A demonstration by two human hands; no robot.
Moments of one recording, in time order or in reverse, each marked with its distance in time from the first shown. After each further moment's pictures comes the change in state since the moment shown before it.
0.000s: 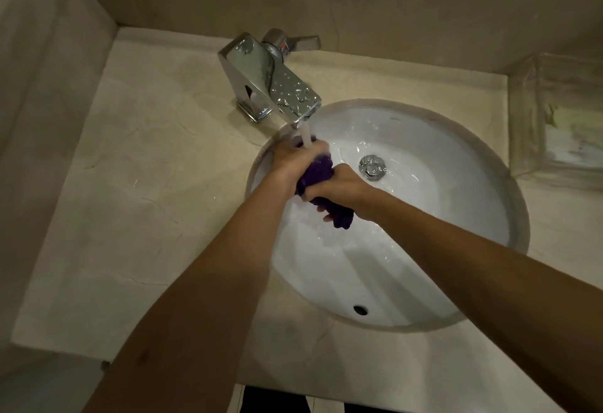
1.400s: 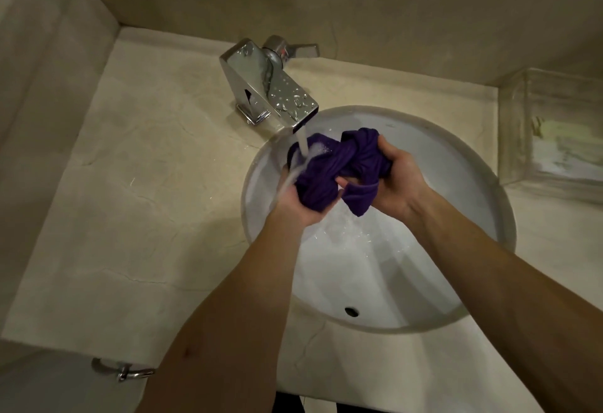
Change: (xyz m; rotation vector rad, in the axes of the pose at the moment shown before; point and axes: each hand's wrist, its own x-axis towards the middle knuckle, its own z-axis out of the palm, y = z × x) left_hand -0.008 -0.054 0.017 -0.973 -0.300 -0.437; right_hand -0.023 0.009 -0.062 1.055 0.004 -0.011
